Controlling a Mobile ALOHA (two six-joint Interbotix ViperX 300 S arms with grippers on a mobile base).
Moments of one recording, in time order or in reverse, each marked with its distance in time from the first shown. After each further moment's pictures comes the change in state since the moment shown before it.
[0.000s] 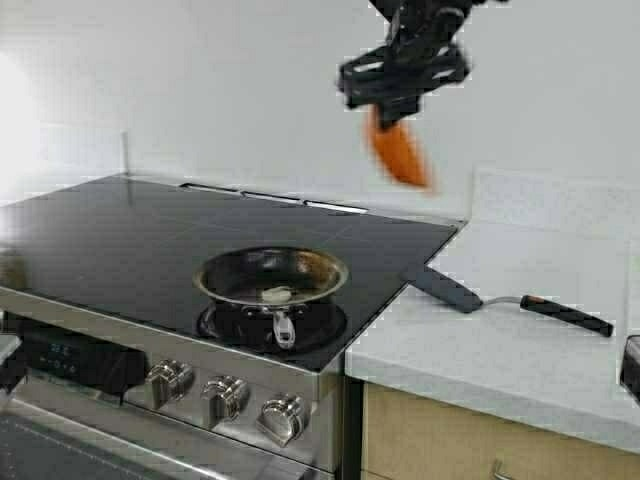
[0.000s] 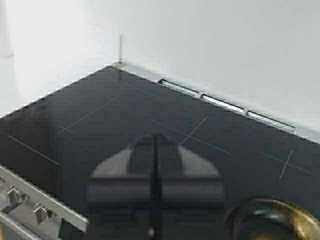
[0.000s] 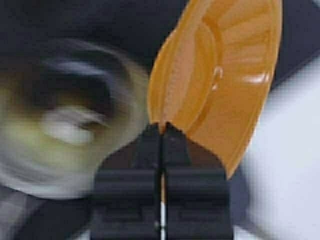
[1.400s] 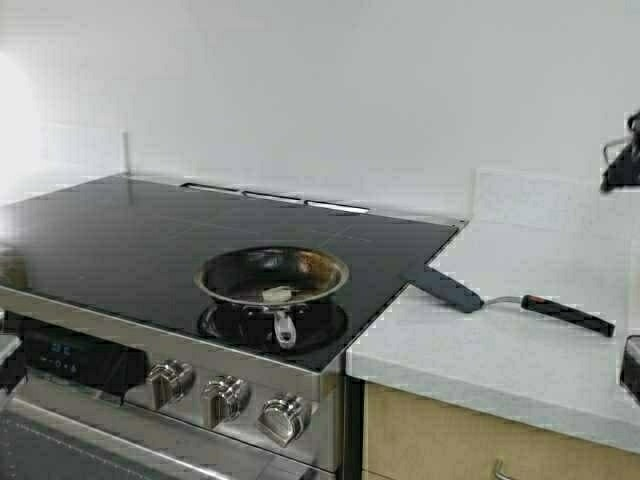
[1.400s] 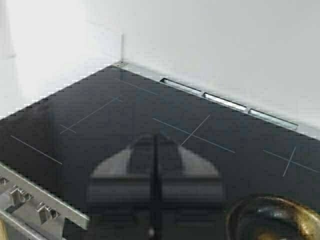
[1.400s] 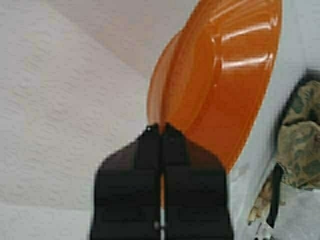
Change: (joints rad) left arm 0.000 0.006 0.000 -0.002 0.002 0.012; right arm -0.689 0.492 -0.170 -0.123 0.419 -0.489
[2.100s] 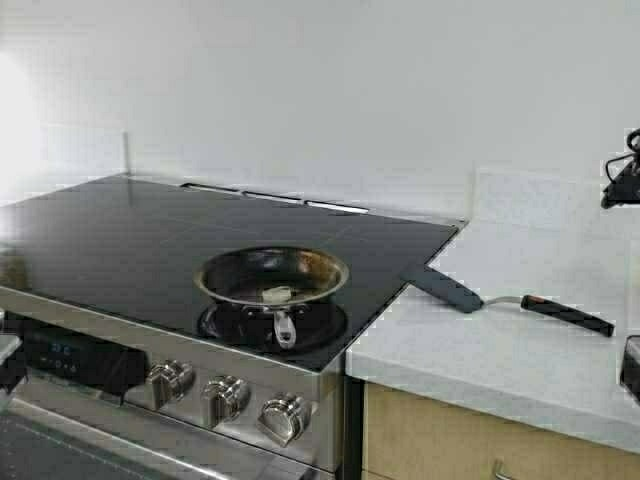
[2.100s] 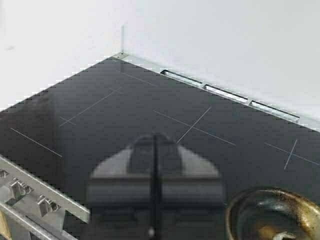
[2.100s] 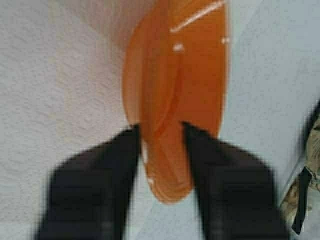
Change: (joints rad) left arm 0.000 0.021 0.000 0.003 -0.002 0.000; right arm -0.018 0.046 -0.060 0.092 -0.031 -0.067
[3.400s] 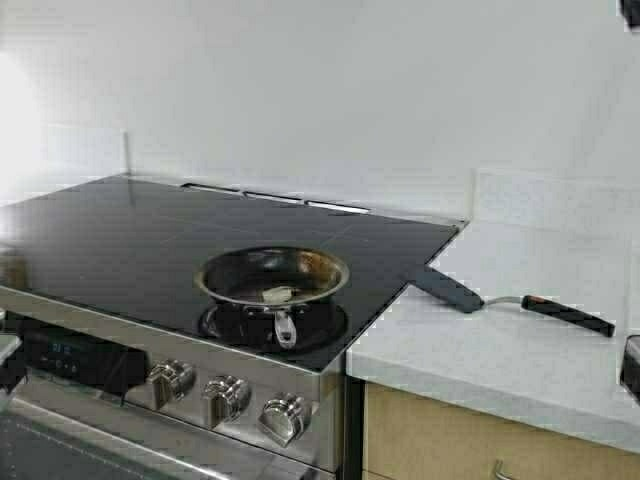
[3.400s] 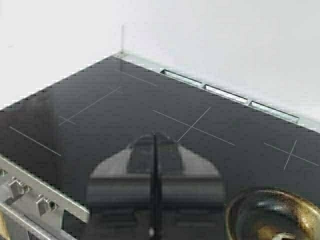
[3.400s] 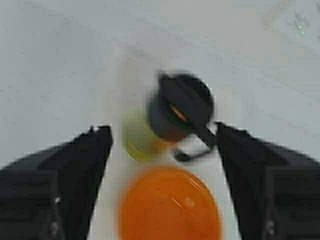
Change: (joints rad) left arm 0.000 -0.002 0.000 0.000 0.000 -0.008; right arm 0.028 -0.653 0.011 0.672 -0.341 -0.252
